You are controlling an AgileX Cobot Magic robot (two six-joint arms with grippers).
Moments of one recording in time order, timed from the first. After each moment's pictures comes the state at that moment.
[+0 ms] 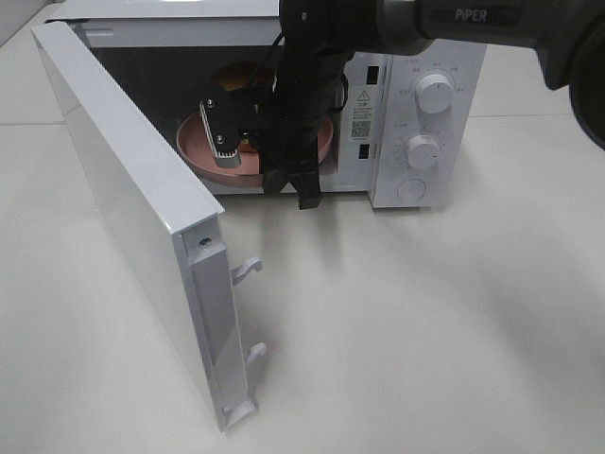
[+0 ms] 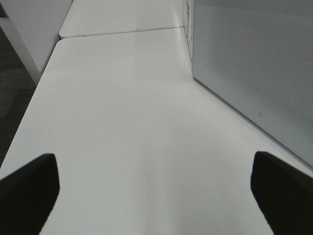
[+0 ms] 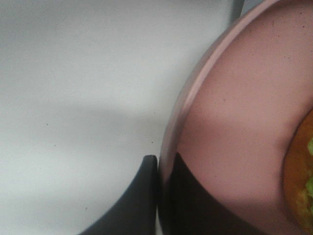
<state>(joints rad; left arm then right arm) 0.08 0.00 -0.50 -0.10 1.04 0.18 0.59 2.31 -1.91 0.05 0.86 -1.27</state>
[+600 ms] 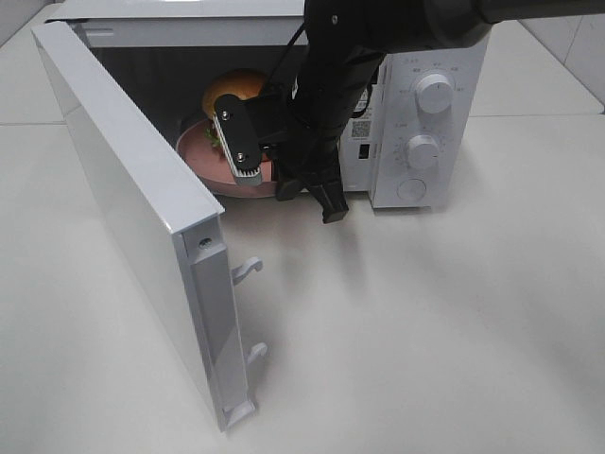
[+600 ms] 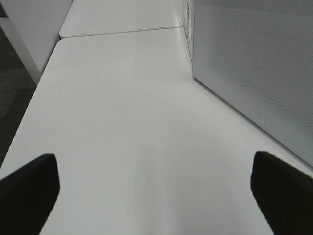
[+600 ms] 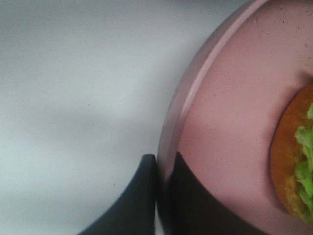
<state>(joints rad) 0.08 0.00 -0.50 -0.10 1.04 0.18 0.60 2.12 -1.62 0.03 0.71 -1.32</state>
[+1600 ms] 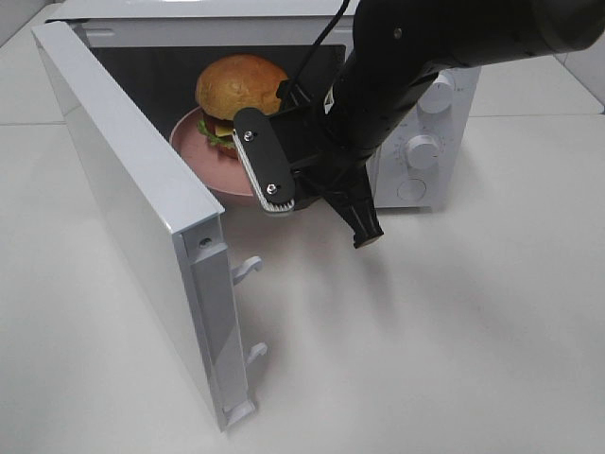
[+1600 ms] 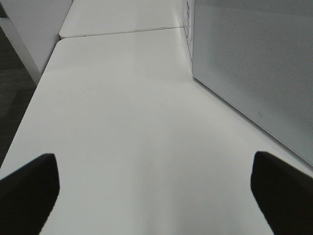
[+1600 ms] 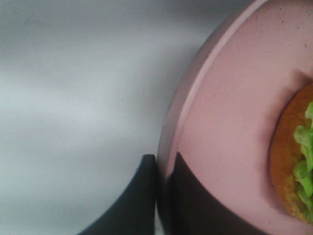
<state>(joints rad) 0.08 0.00 -0.50 -0.10 1.04 0.18 0.63 1.88 -1.29 0.01 0.51 -1.37</state>
